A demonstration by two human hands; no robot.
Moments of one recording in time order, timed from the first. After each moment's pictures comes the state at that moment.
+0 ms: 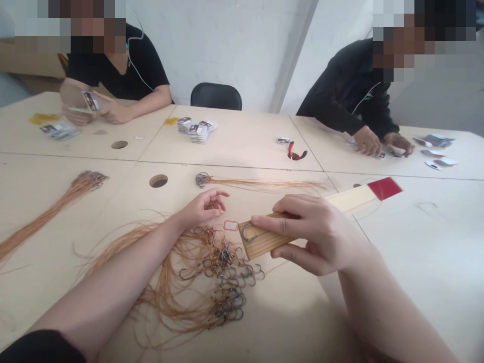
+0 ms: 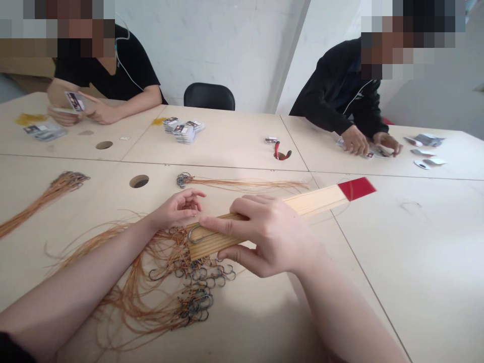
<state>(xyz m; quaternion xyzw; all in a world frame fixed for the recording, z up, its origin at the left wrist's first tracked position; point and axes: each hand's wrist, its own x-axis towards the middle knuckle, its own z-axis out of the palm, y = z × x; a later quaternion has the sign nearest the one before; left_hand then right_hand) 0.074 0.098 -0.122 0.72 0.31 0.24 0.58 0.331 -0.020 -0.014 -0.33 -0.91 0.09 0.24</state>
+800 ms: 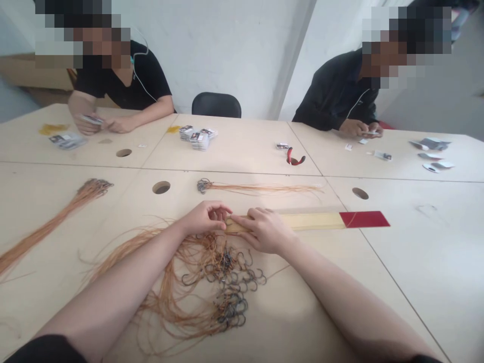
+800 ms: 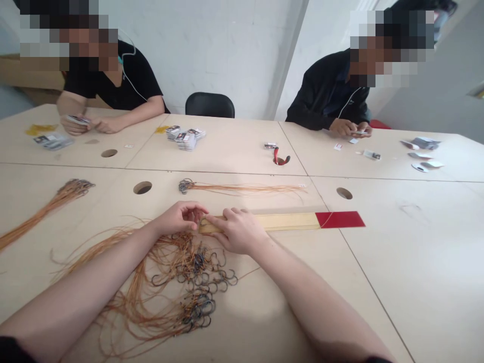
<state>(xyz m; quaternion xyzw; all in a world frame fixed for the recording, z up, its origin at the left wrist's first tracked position) 0.074 0.099 -0.122 0.78 0.31 0.17 0.52 0.291 0.015 -0.107 -0.47 -0.88 -0.01 0.10</state>
